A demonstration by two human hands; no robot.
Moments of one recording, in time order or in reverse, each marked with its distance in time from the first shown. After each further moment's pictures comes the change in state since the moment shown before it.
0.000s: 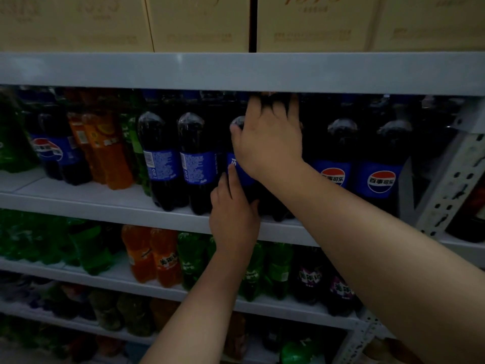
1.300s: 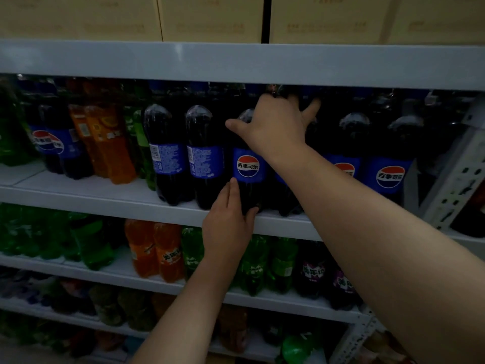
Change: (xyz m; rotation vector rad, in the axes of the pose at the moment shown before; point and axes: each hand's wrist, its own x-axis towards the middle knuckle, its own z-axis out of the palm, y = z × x) left_hand -0.015 -0.040 -0.011 0.022 0.013 0.171; right_hand 0.022 -0.009 -0.002 0.174 -0.104 0.236
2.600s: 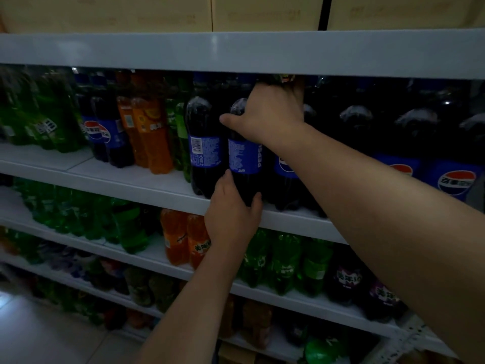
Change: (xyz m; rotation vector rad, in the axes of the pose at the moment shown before) left_hand 0.014 -0.052 -0.012 -0.025 0.049 -0.274; right_hand 0.013 -0.066 0.023 0.003 0.004 -0.261
